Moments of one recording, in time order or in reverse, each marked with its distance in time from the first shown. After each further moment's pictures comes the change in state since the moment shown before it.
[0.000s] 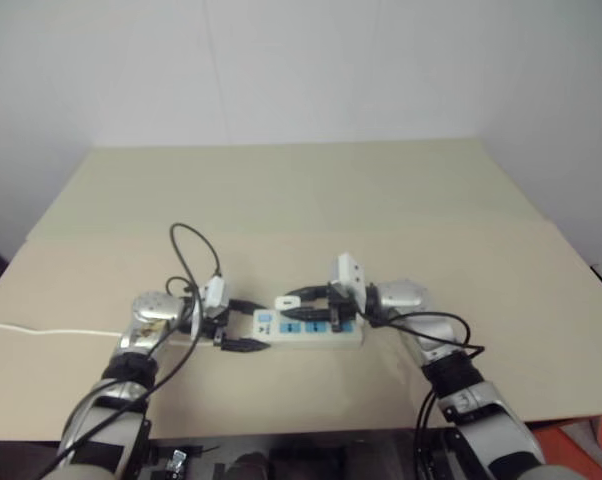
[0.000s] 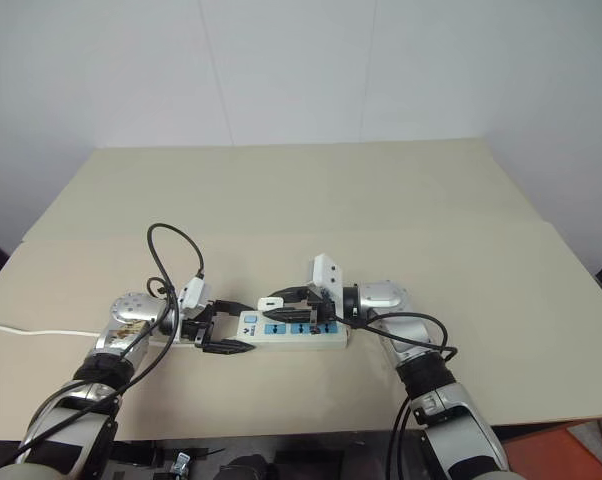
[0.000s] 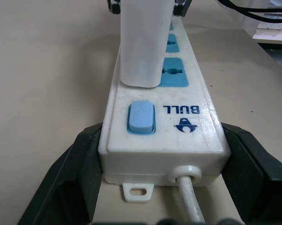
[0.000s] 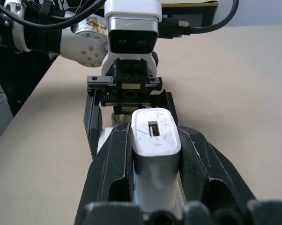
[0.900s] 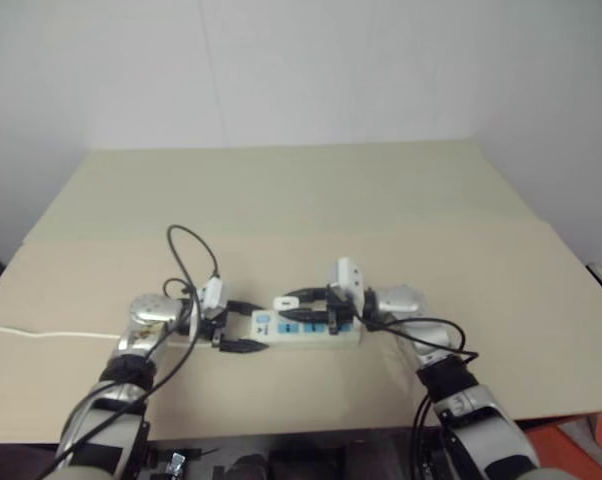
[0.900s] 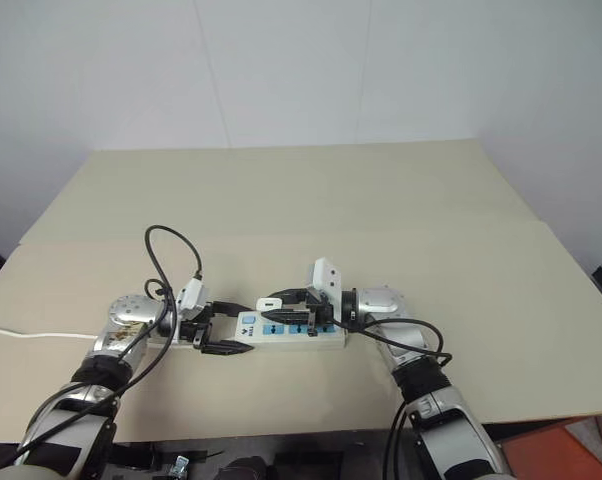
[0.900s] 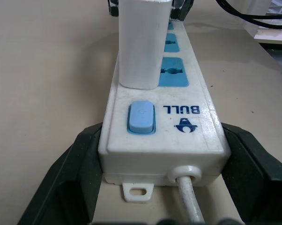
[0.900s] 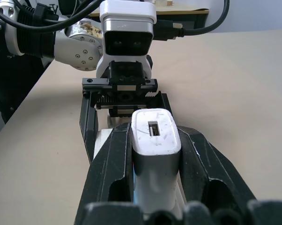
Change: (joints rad) left arm 0.011 -0.001 0.008 0.001 0.000 0.002 0.004; right arm 0.020 0.021 -0.007 0.033 0.000 -0.066 -0.016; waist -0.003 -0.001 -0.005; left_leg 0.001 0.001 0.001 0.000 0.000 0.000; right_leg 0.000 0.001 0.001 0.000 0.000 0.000
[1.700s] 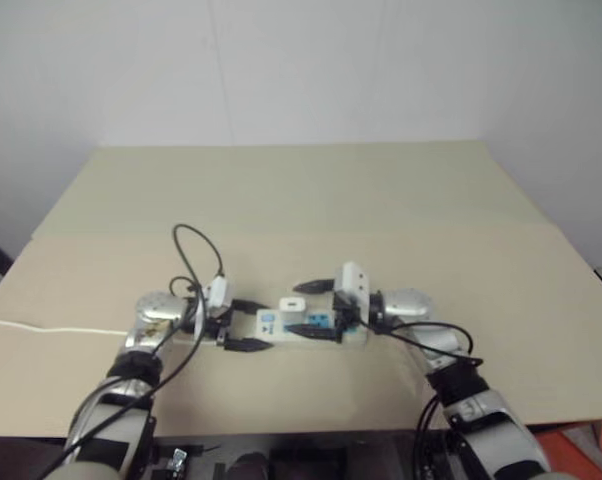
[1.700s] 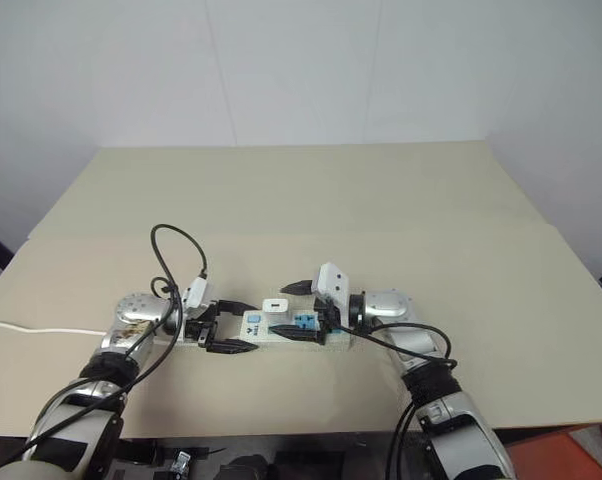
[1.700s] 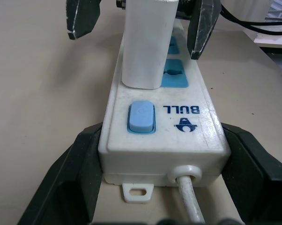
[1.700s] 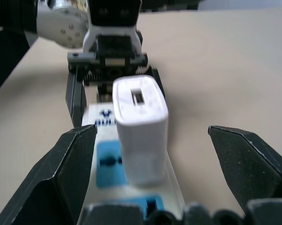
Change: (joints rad) left arm -0.030 -0.025 0.002 0.044 0.008 -0.021 -0.009; right arm 0.032 -0.069 -0.011 -0.062 -0.028 0.041 -0.045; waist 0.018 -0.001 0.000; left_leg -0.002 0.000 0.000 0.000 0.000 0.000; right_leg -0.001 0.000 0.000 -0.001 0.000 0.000
